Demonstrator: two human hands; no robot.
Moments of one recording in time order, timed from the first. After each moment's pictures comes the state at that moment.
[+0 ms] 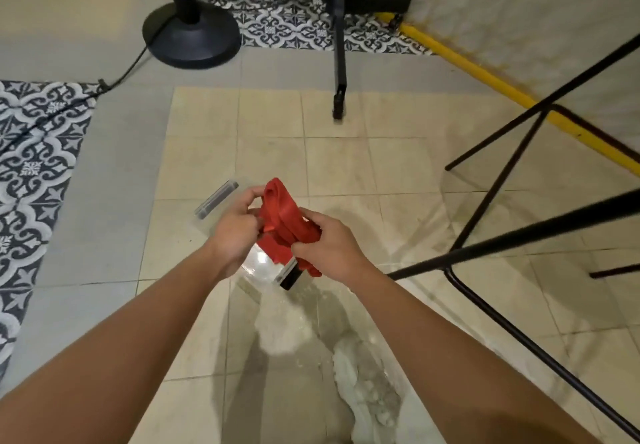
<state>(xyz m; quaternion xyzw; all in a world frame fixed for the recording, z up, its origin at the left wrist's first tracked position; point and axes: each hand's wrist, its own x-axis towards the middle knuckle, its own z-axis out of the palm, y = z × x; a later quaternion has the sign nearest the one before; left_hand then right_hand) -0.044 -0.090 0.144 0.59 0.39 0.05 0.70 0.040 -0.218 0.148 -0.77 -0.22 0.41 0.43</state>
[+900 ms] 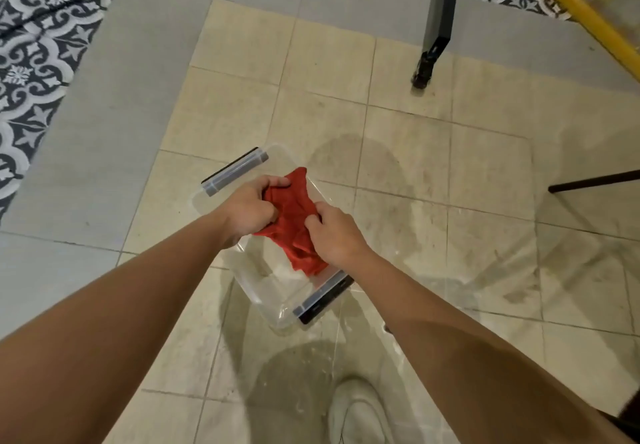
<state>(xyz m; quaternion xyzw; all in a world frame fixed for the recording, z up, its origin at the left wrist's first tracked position) -0.007 0.001 0.001 0.60 0.48 -0.05 0.64 0.088 -0.111 0.013 -0.81 -0.30 0.45 0.22</state>
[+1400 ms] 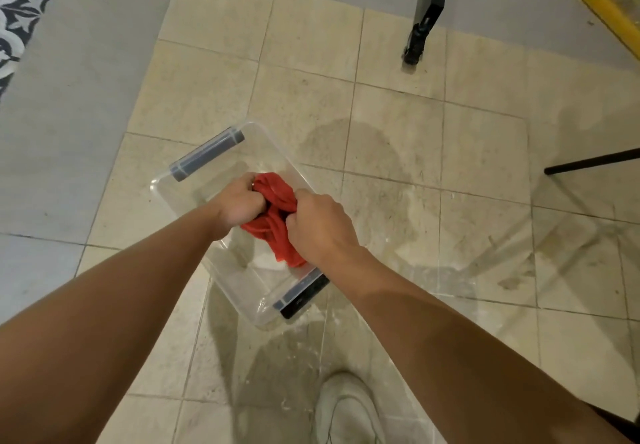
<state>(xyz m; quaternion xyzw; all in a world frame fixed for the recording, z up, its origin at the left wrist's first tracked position) 0.003 -0.004 -0.049 0.64 0.47 -0.10 0.60 0.086 -0.116 0.003 -0.84 -0.41 0.33 0.09</state>
